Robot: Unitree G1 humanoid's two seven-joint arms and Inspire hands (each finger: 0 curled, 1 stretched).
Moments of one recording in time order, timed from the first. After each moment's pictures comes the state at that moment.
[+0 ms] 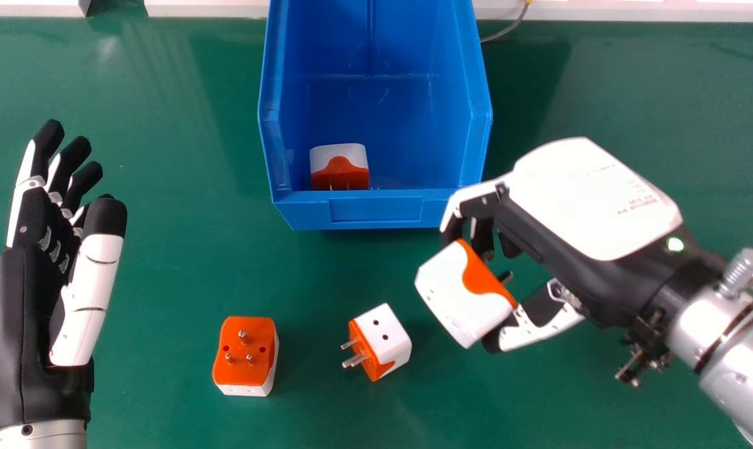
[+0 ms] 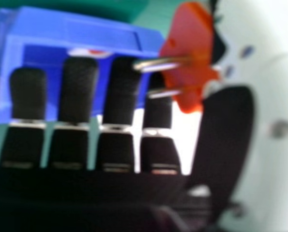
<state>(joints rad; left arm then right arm) 0.42 0.07 0.26 -0.29 -0.05 -0.40 -0.05 0.01 -0.58 0.13 -0.62 -0.71 -0.08 0.47</state>
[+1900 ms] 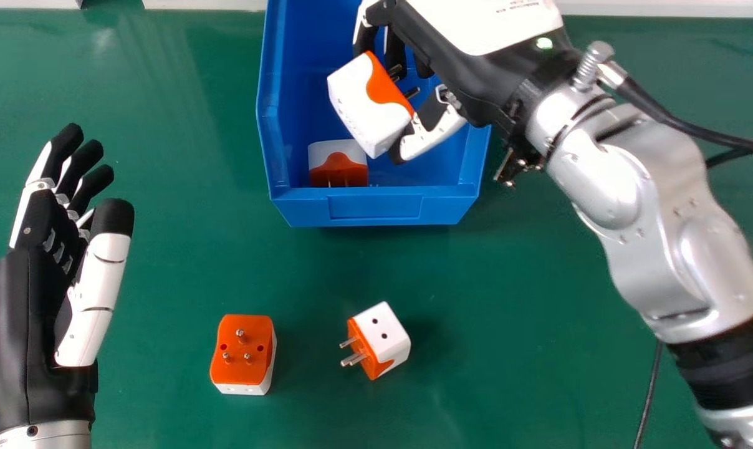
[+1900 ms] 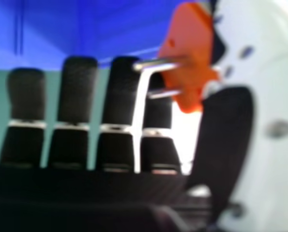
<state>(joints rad) 0.42 0.06 0.26 -0.29 -0.05 -0.41 -0.05 -0.68 -0.30 0.34 0.03 -0.87 0.02 0.32</state>
